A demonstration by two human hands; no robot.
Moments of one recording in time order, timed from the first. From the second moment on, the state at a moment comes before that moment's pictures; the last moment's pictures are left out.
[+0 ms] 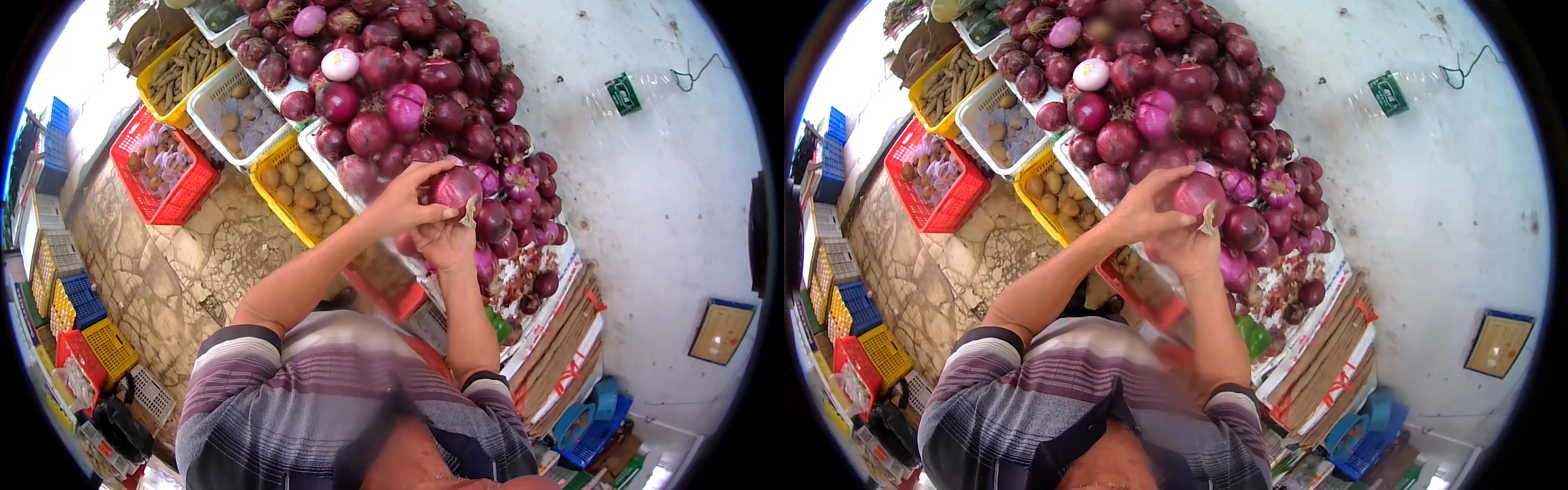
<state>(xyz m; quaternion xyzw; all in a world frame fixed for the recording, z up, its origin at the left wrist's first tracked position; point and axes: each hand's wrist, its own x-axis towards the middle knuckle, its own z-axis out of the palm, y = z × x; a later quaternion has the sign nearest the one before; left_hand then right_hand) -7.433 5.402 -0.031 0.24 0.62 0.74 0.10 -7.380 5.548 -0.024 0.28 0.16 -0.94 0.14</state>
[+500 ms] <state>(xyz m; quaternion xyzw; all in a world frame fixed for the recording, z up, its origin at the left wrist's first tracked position) -7.395 5.429 -0.023 0.22 0.57 0.78 0.12 -7.351 5.571 -0.036 0.19 0.16 -0.96 0.14</state>
